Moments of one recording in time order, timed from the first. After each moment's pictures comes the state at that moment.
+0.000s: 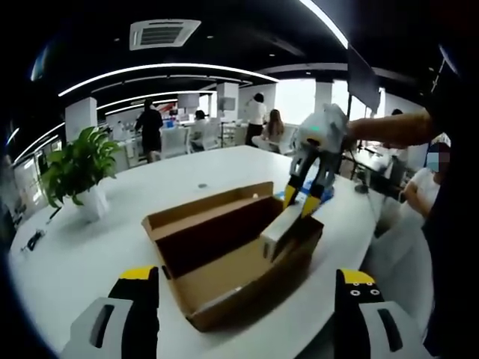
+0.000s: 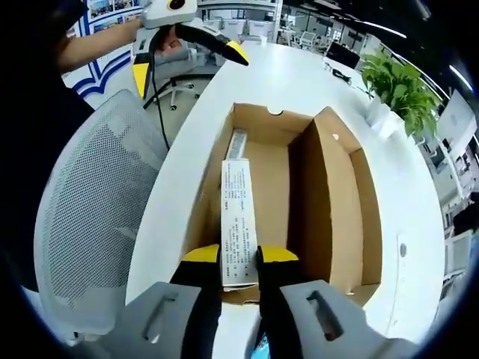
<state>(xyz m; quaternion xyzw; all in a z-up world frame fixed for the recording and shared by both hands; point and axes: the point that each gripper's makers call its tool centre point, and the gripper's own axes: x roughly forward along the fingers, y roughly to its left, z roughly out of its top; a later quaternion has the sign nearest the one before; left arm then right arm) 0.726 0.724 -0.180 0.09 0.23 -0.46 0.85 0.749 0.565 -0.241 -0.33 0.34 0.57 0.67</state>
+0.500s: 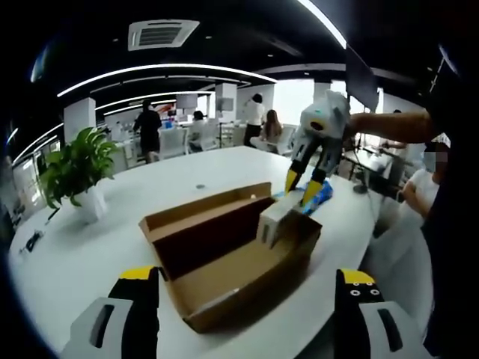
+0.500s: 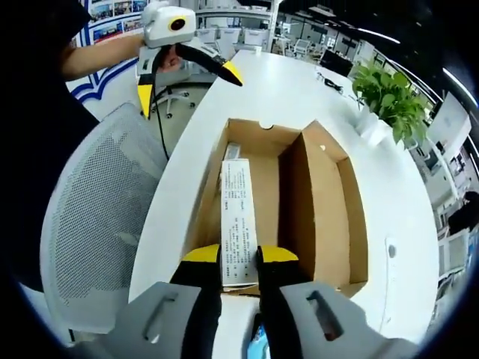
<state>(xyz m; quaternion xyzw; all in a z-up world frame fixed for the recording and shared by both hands) 0.725 0.721 -0.181 0.09 0.23 -0.46 0.85 0.747 0.554 -0.208 -0.33 0.32 0.56 0.69</state>
